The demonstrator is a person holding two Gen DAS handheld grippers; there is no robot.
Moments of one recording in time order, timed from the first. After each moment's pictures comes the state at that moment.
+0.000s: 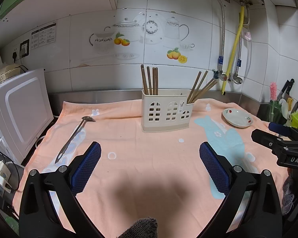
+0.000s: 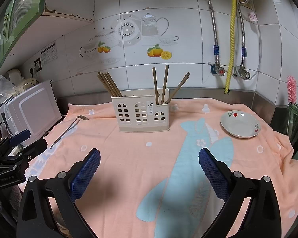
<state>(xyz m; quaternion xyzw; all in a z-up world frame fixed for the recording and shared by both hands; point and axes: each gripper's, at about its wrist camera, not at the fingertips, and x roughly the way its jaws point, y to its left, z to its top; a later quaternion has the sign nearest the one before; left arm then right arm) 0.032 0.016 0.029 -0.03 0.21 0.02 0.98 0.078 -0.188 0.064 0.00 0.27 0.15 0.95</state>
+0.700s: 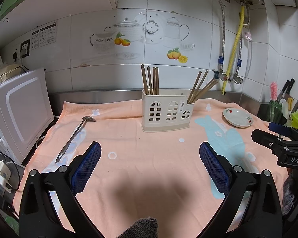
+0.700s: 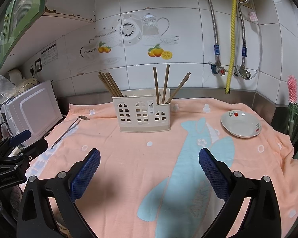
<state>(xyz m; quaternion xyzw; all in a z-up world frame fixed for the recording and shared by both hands) 0.032 0.018 0.030 -0.03 0.21 0.02 0.98 0.077 -0.187 0.064 0.00 0.27 0.16 0.95</state>
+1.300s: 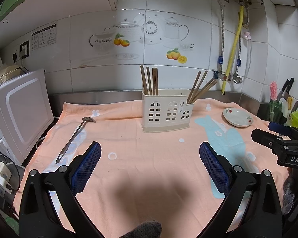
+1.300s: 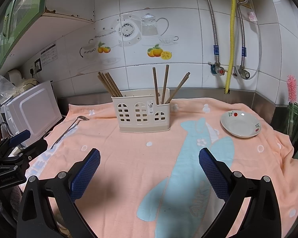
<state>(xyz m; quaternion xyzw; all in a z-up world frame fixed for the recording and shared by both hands) 0.032 0.017 0.030 -0.03 0.21 0.02 0.98 0.077 -0.188 0.064 0.00 0.27 0.16 0.95</state>
